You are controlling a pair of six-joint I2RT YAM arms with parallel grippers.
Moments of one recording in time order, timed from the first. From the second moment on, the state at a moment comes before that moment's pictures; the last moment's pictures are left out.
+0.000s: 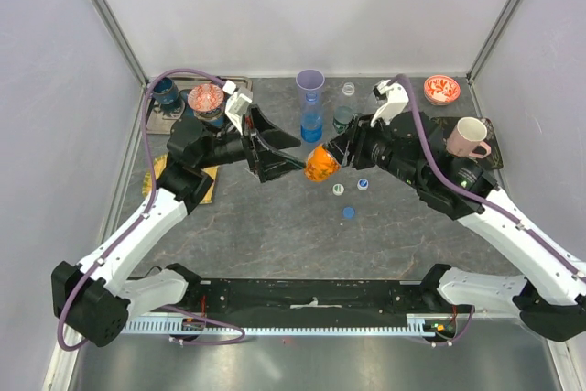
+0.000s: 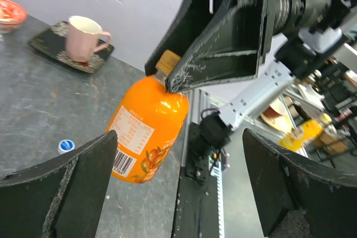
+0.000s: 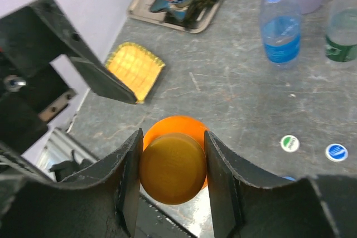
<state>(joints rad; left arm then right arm) -0.49 1.08 0.93 0.35 0.86 -0.61 0.83 1.09 1.35 -0.57 0.19 0.56</state>
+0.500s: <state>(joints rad) -0.49 1.10 0.94 0.35 1.05 -0.56 0.81 1.19 1.49 -0.53 -0.26 0.57</state>
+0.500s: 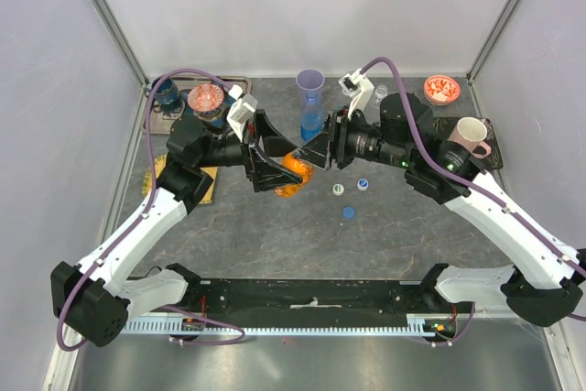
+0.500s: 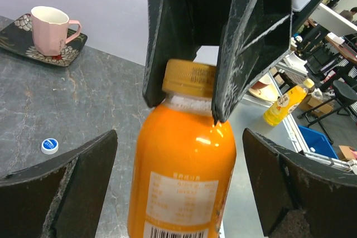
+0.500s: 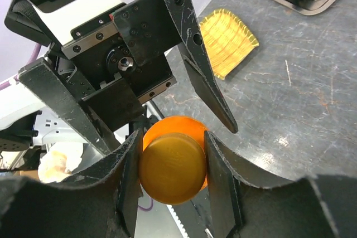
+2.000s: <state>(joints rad) -0.79 1.00 0.94 -0.07 0.36 -0.07 0.81 1.22 1.51 -0.44 -0.06 0.62</state>
